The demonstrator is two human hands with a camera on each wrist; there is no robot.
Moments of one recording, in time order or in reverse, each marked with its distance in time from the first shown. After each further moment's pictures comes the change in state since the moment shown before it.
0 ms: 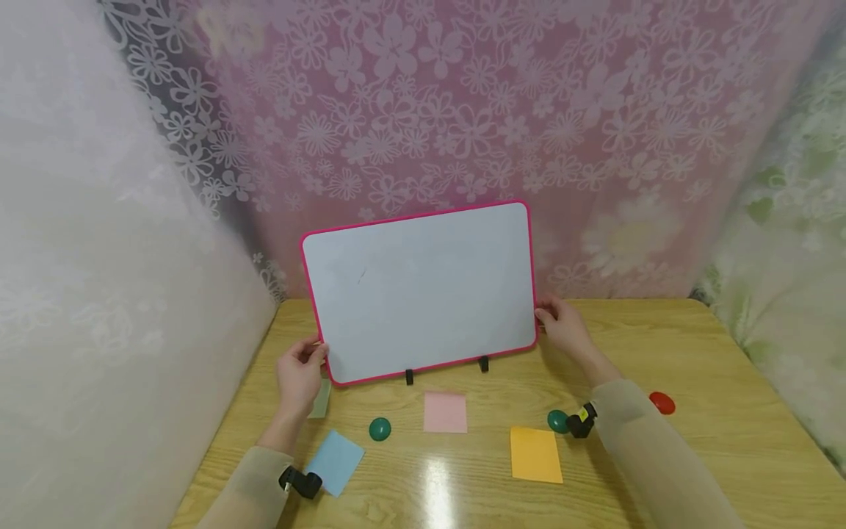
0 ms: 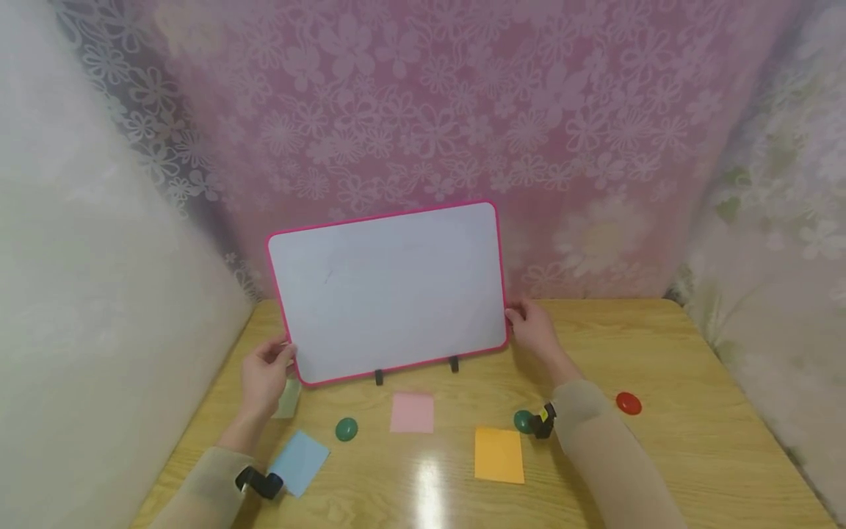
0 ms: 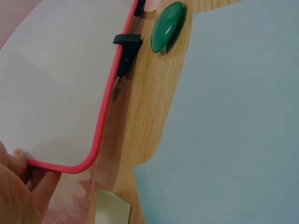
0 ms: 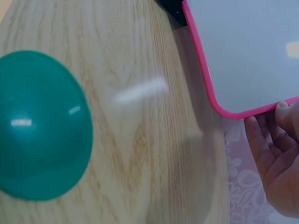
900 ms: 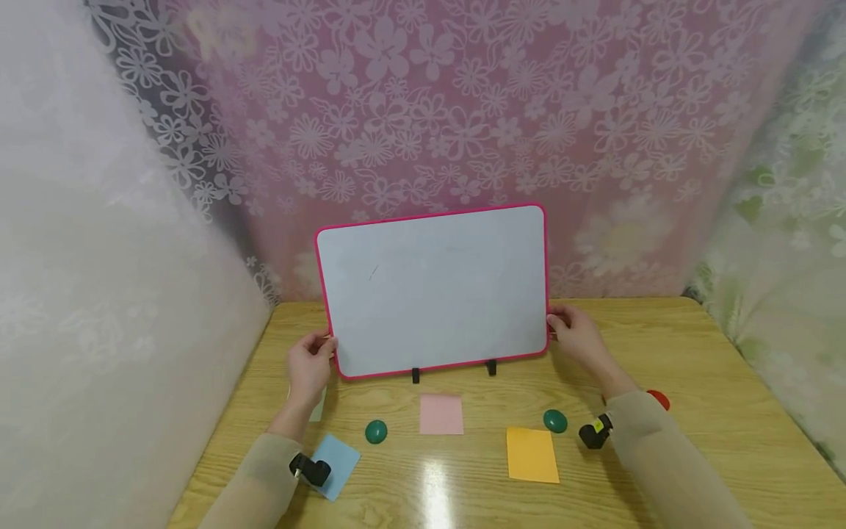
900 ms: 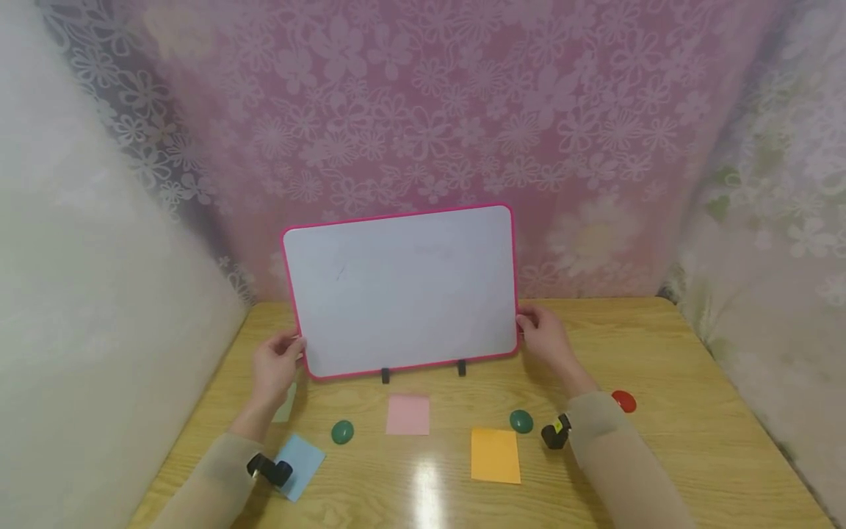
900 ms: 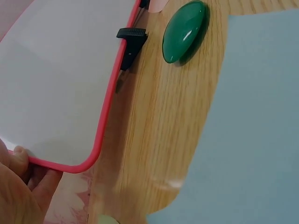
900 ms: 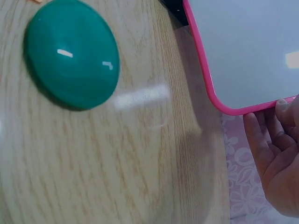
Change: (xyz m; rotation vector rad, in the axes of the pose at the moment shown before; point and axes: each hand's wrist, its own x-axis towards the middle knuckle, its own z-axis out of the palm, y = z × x) left_hand 0.013 0.003 0.025 0.006 -0.048 -0.035; right_hand -0.024 0.008 -0.021 -0.003 0.015 0.025
